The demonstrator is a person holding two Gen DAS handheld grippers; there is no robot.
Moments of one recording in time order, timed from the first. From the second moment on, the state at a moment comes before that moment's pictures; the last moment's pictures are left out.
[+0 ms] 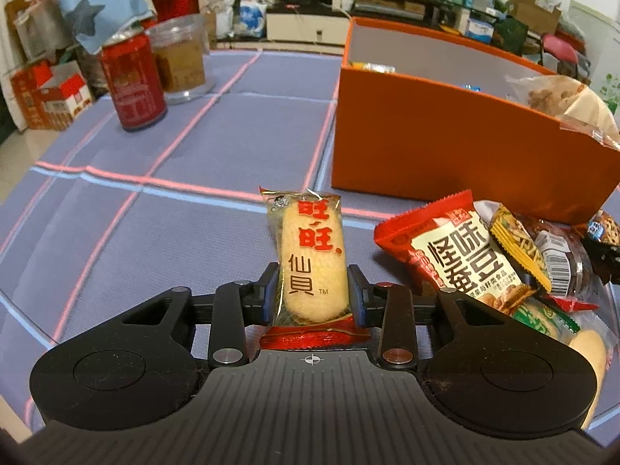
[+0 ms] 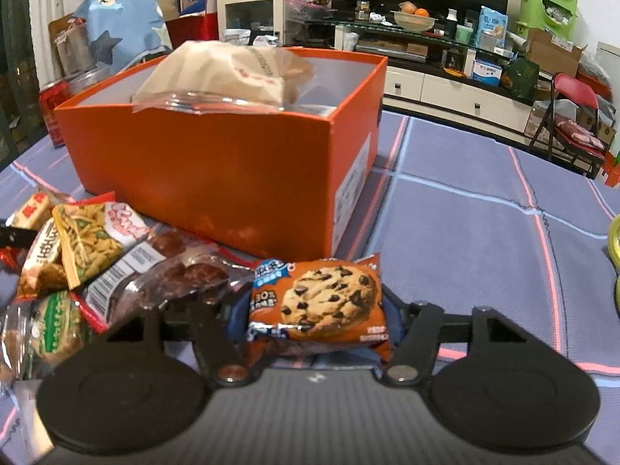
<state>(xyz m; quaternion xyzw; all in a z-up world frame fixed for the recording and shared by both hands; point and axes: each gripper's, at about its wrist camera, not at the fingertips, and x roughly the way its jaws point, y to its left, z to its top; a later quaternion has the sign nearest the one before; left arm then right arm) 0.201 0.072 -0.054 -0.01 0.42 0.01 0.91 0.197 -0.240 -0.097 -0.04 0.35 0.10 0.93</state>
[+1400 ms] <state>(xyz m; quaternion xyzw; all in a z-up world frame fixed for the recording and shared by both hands) 0.328 -0.013 0.023 0.03 0.33 -0.05 0.94 0.275 -0.161 0.028 -0.06 0.27 0.09 0.96</state>
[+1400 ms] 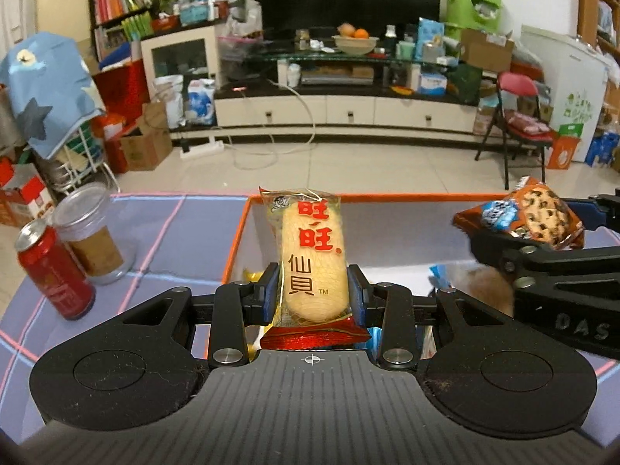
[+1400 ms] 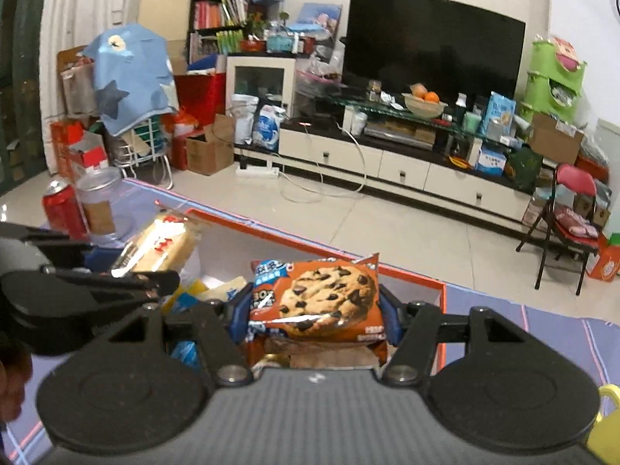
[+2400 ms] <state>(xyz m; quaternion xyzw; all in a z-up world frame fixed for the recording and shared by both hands) 0.117 0.021 -0.035 0.08 0.38 -0.17 0.91 0.089 -0.159 -0.074 -0.15 0.34 0.21 0.90</state>
